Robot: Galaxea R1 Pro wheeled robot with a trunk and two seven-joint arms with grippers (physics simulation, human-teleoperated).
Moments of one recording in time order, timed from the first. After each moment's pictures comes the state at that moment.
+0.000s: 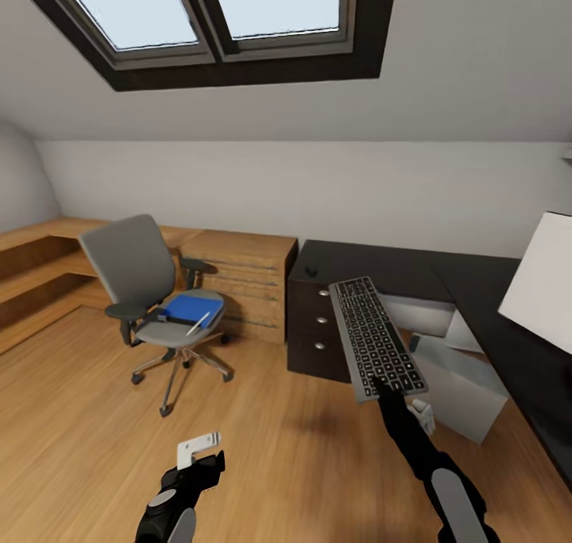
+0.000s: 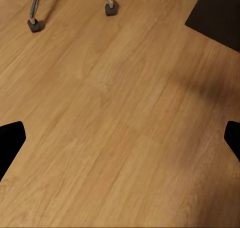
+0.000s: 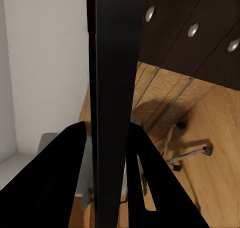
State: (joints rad) left arm -0.12 -0.02 -0.23 -1.27 0.43 0.39 0.47; right arm -0.15 0.07 -0.13 -1.36 -1.13 0.26 0.11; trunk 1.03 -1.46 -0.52
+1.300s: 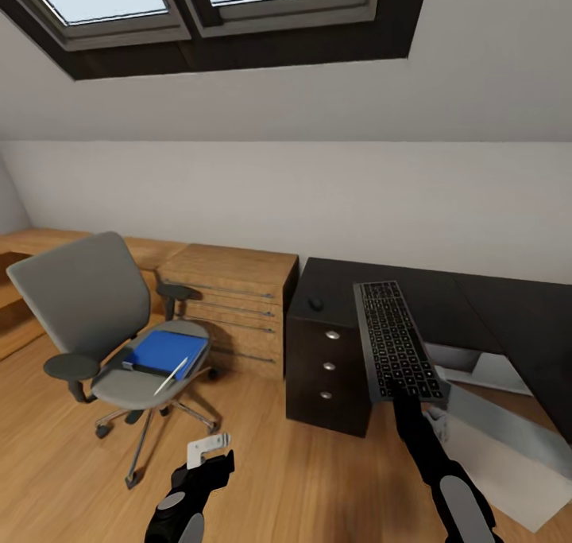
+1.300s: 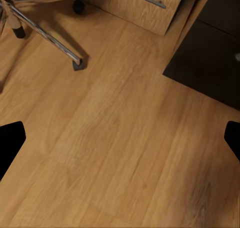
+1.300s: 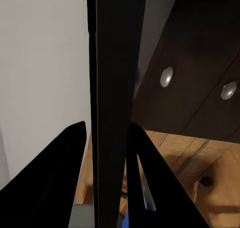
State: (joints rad) left arm -0.12 -0.02 -0.29 -1.27 0.43 0.37 0.47; right arm -0.14 0.06 -0.15 -1.35 -1.23 0.15 0.10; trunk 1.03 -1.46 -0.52
